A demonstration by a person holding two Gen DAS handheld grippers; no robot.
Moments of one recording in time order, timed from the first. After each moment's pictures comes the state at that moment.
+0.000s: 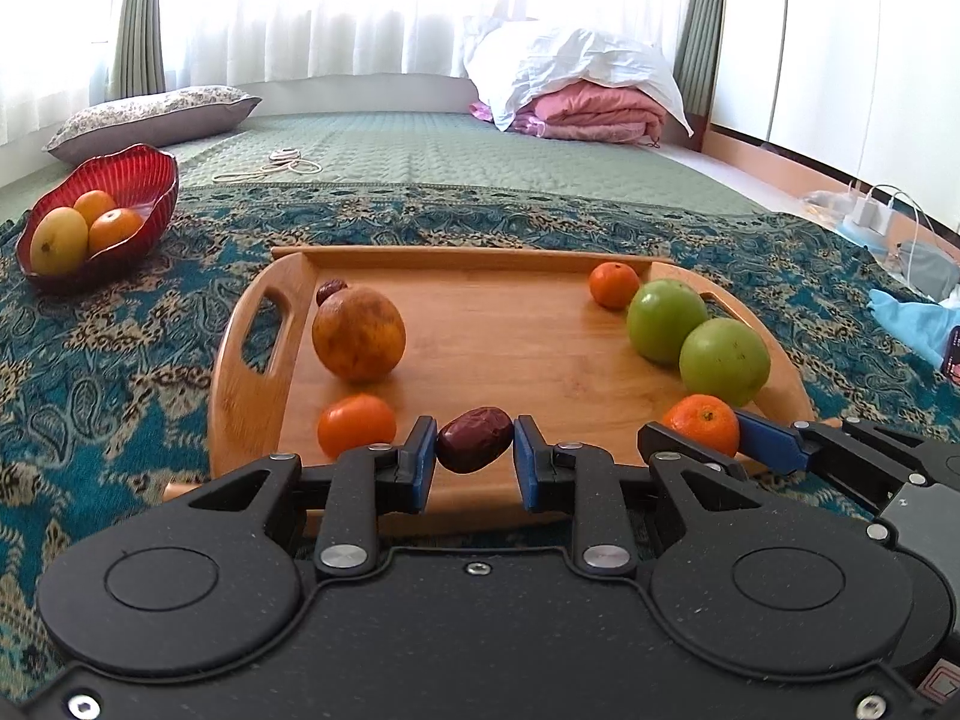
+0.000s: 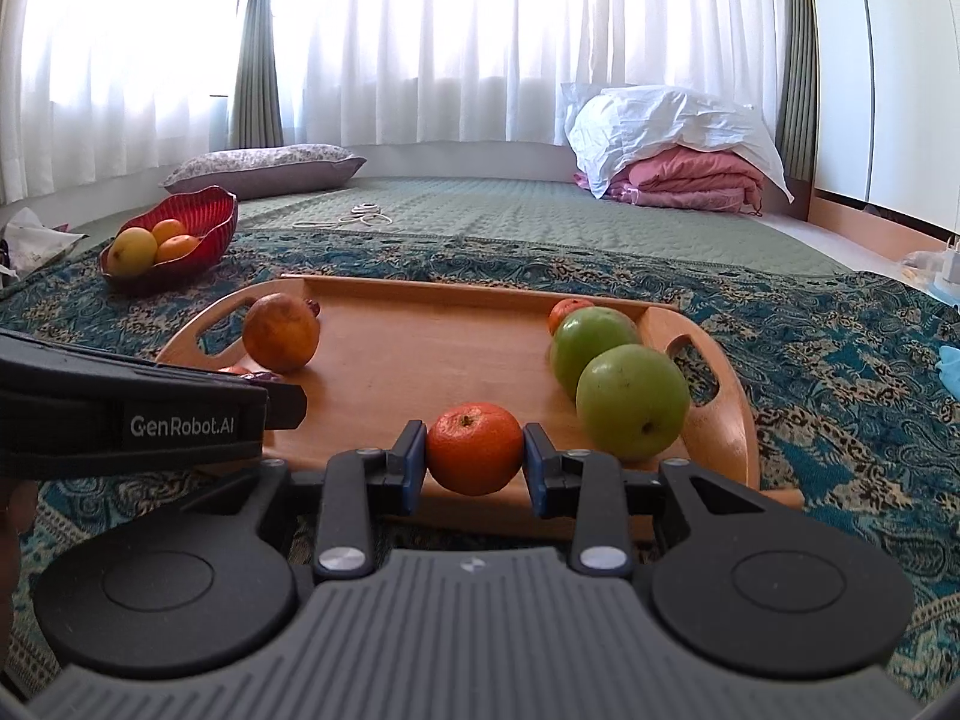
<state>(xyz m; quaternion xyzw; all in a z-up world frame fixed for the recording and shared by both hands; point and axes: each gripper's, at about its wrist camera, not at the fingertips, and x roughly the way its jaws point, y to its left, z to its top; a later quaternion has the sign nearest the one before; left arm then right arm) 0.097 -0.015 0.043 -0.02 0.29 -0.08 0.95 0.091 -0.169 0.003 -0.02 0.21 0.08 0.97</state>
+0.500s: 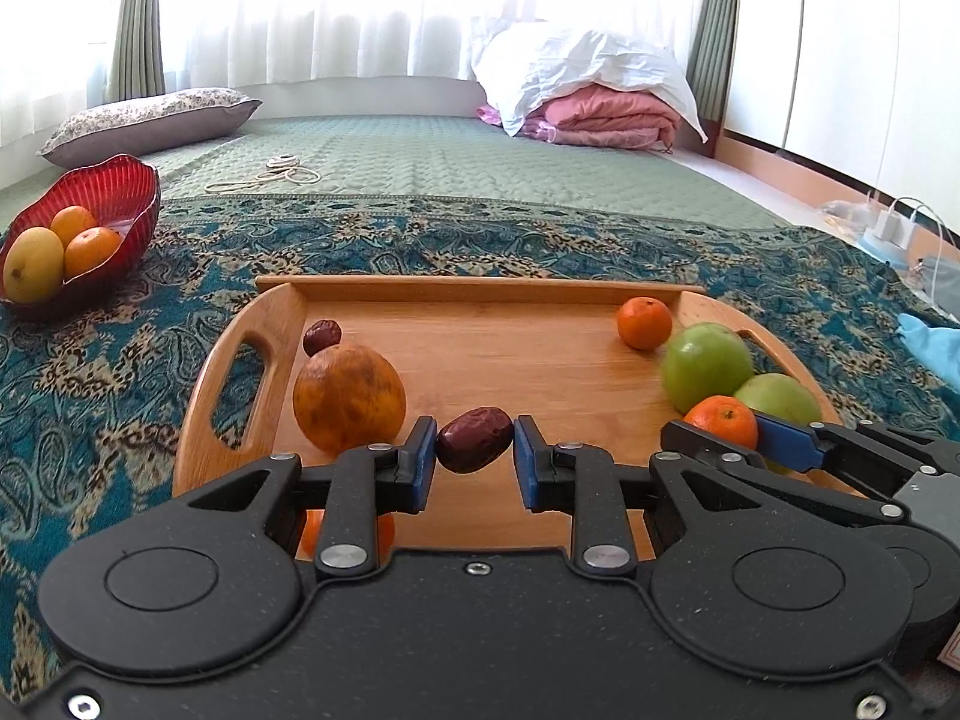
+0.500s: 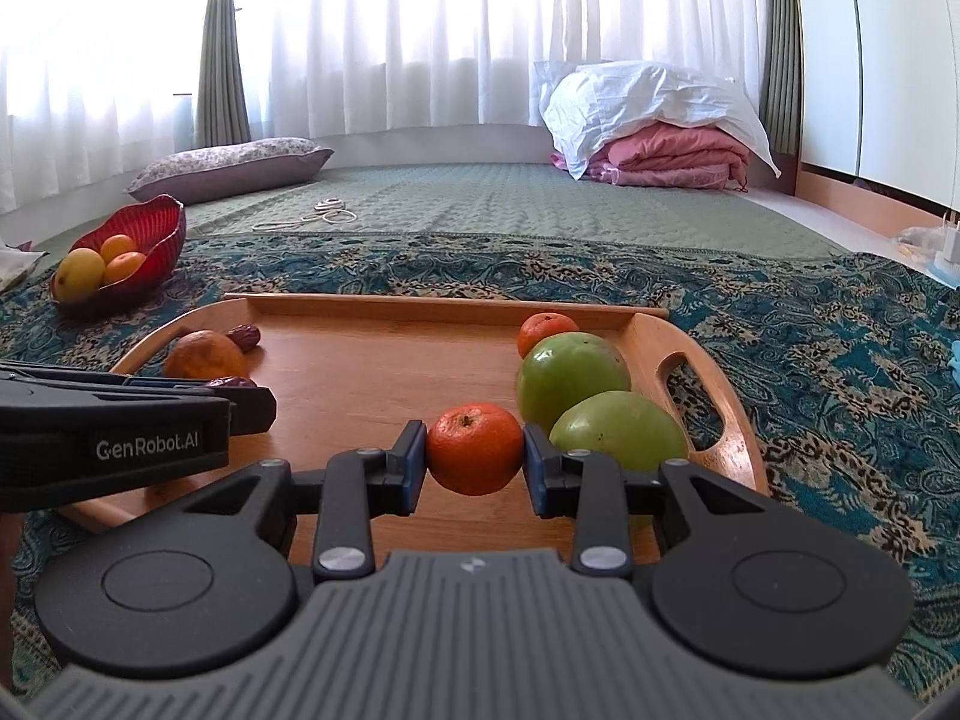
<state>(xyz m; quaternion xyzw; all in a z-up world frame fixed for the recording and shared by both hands) 0.153 -0.018 0.039 -0.02 0.29 -0.07 0.95 0.148 -0.181 0.003 0.00 0.23 0.06 0.97</state>
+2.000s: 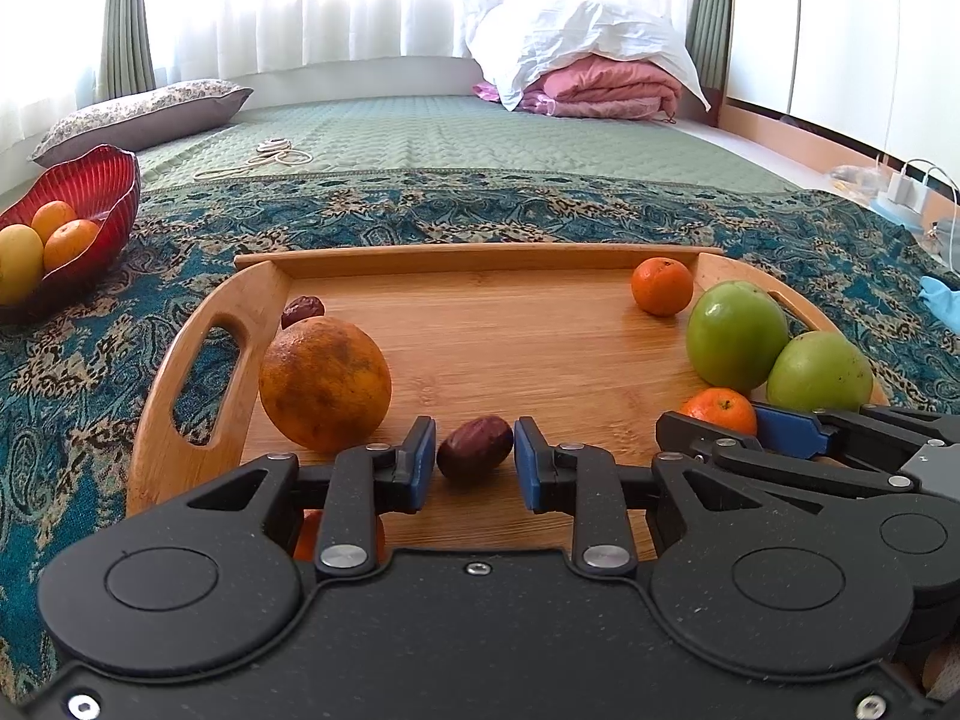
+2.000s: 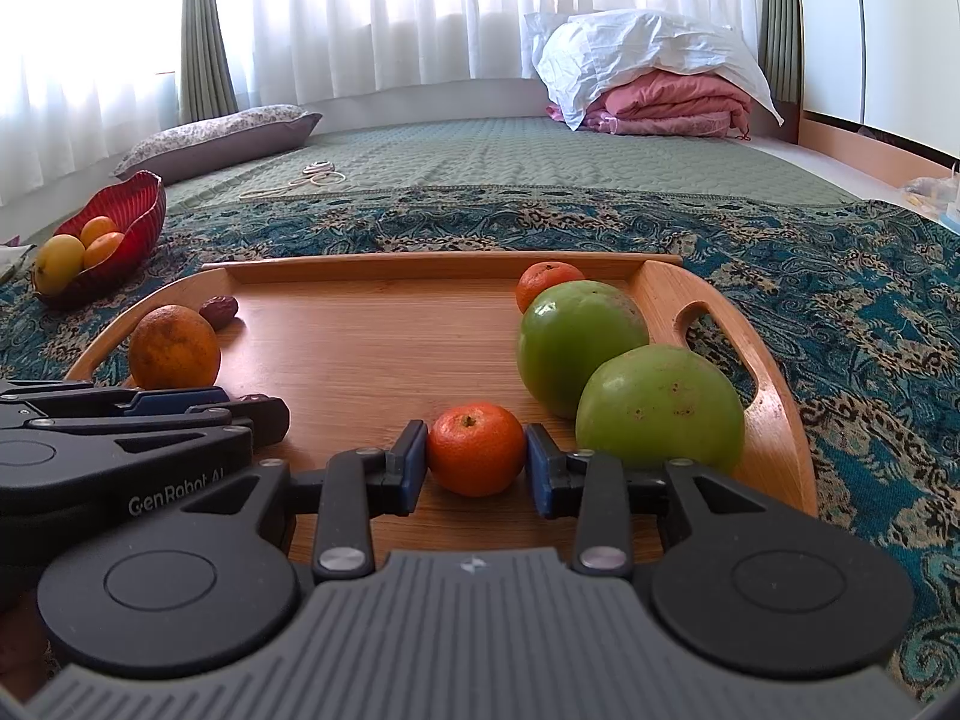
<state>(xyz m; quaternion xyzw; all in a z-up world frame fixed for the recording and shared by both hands) 0.173 -0.026 0.014 0.01 0.31 -0.07 0.95 0.172 -0.184 -0.010 0.03 0.28 0.06 0.96</state>
